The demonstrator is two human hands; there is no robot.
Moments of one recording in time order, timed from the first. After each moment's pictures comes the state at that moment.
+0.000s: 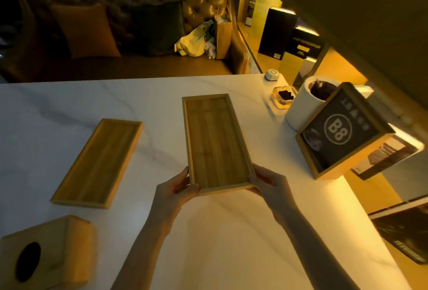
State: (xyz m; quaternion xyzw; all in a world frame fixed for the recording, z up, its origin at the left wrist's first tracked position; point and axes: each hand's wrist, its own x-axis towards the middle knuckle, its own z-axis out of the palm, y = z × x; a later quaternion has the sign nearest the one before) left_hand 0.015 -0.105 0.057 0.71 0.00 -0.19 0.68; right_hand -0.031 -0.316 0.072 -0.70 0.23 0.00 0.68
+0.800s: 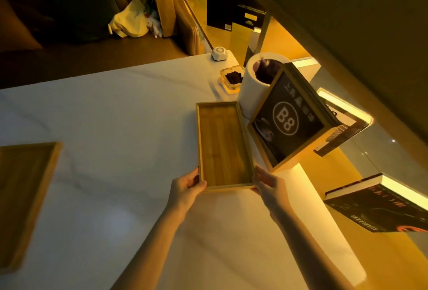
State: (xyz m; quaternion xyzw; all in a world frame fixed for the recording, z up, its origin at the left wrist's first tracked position) left_hand 0.061 -0.261 -0.002 0.75 0.01 -0.30 0.59; right_hand -0.023 -0.438 0.002 -0.66 0.41 -0.04 0.63
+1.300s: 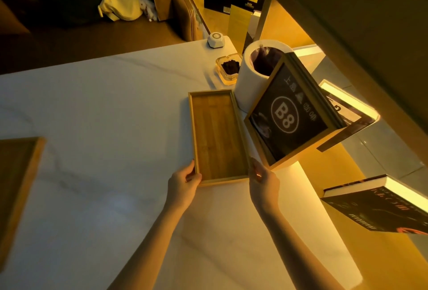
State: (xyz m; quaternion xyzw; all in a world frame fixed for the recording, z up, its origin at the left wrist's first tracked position) left_hand 0.068 -0.284 -0.022 0.84 -0.04 -0.22 0.49; right_hand -0.010 -0.440 -0.023 -0.80 0.38 -0.10 0.45
